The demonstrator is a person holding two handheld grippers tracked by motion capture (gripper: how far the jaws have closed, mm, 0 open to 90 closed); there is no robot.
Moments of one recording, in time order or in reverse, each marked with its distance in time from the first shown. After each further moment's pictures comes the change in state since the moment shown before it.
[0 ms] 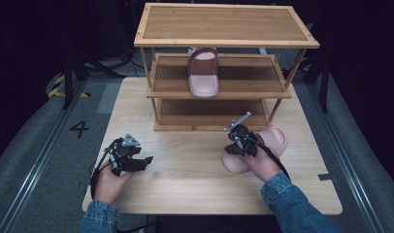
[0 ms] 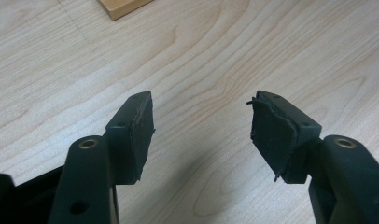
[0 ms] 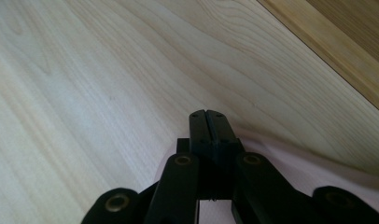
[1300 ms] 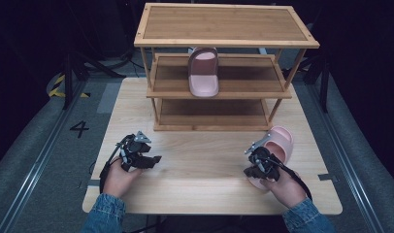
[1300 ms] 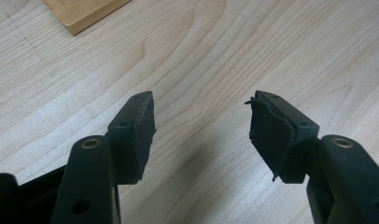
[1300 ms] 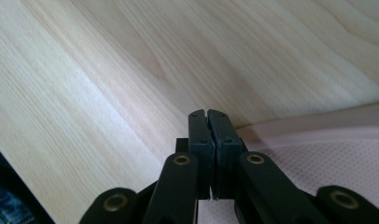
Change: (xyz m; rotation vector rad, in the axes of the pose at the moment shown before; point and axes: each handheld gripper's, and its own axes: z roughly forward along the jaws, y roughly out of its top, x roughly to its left) left arm -0.010 0.021 0.021 0.050 -0.061 0.041; right arm 0.007 -0.086 -0.022 0.089 0.022 0.049
